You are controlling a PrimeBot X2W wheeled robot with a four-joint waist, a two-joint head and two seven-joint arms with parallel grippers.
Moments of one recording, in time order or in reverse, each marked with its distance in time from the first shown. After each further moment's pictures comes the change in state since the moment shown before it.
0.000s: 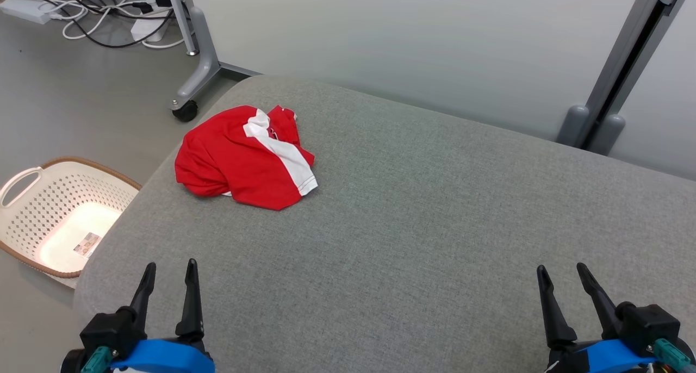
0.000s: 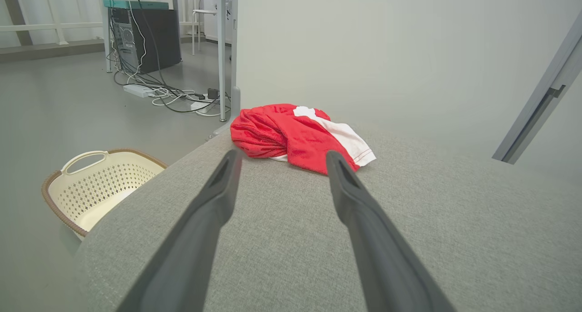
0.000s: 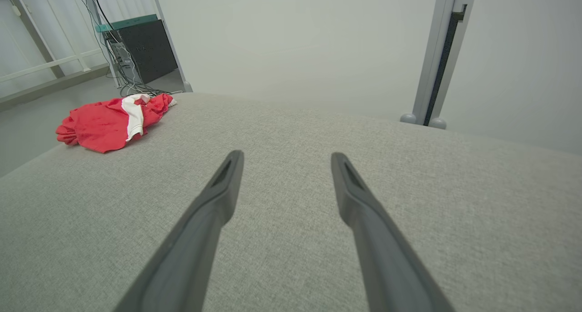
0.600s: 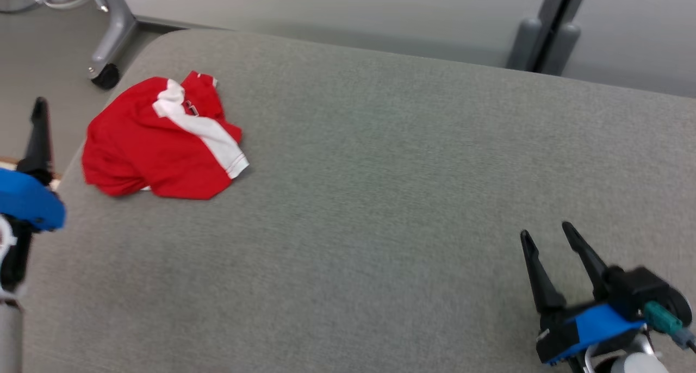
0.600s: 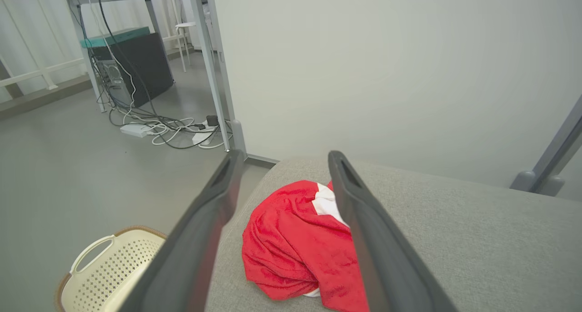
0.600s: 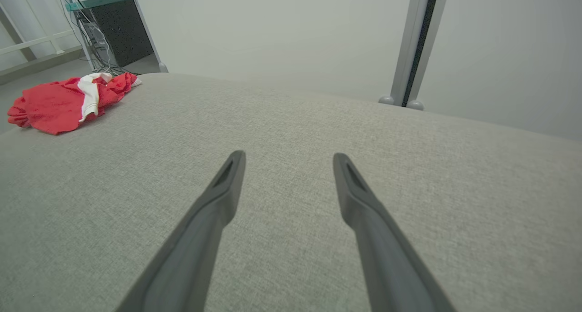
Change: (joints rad) left arm -0.417 0.287 0.087 -0.029 -0.130 -0.004 0.388; right arm -0.072 -0.057 0.075 -0.068 -0.024 0.000 0.034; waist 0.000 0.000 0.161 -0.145
